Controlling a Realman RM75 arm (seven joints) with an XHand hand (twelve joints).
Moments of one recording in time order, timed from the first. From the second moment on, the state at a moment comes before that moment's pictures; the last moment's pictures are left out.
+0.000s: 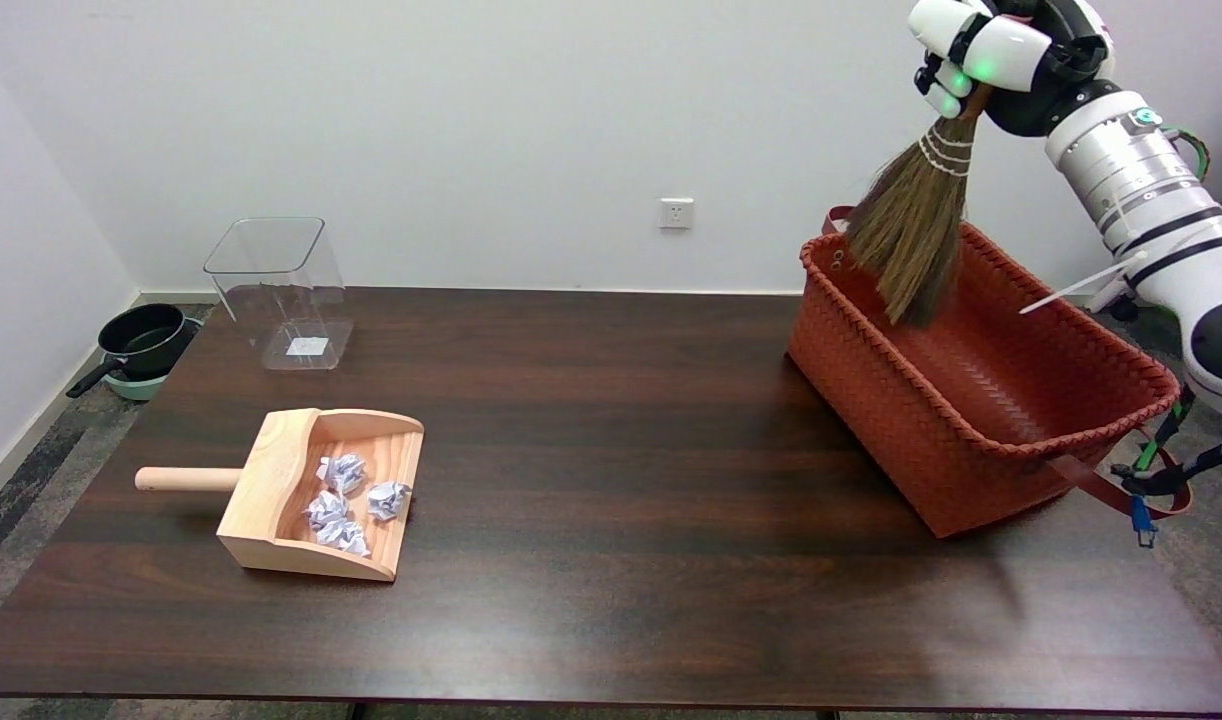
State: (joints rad) arm 0.01 -0.66 1.76 -1.64 1.65 -0.17 -2.33
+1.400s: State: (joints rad) arm -0.18 -0.69 1.80 -1.60 1.58 -0.03 -2.33
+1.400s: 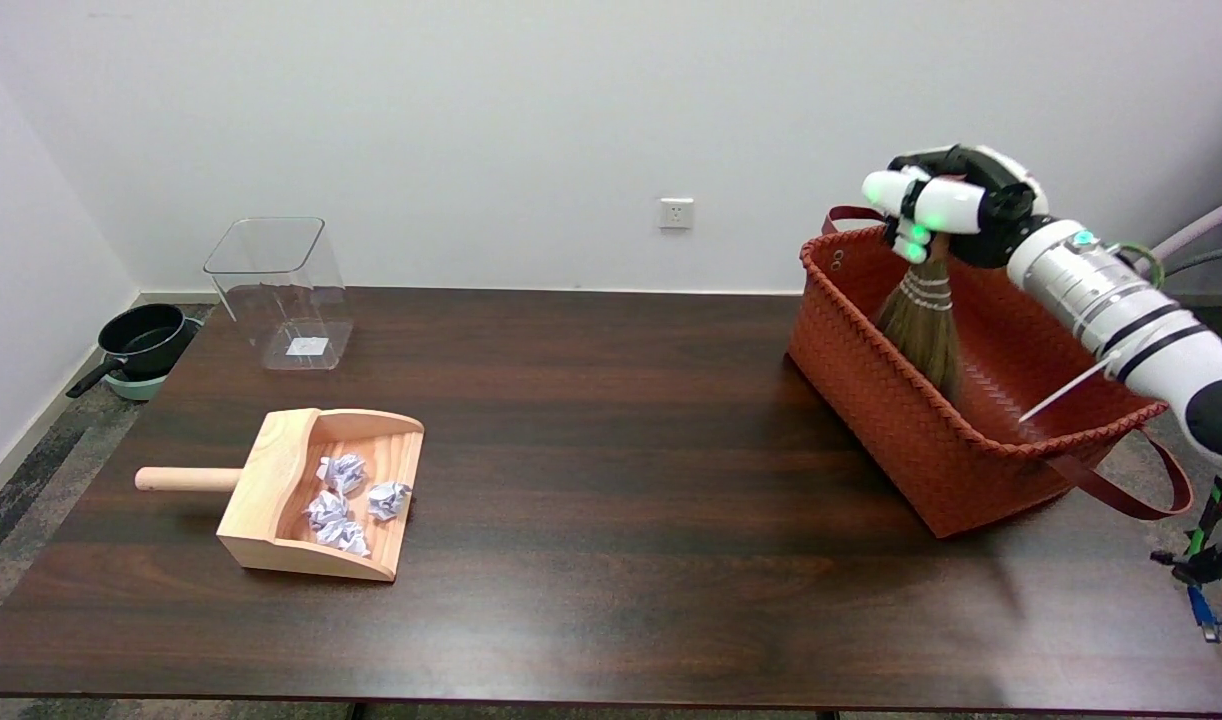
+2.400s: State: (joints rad) arm -0.20 -0.69 1.59 -1.57 1.44 -0.26 -2.33
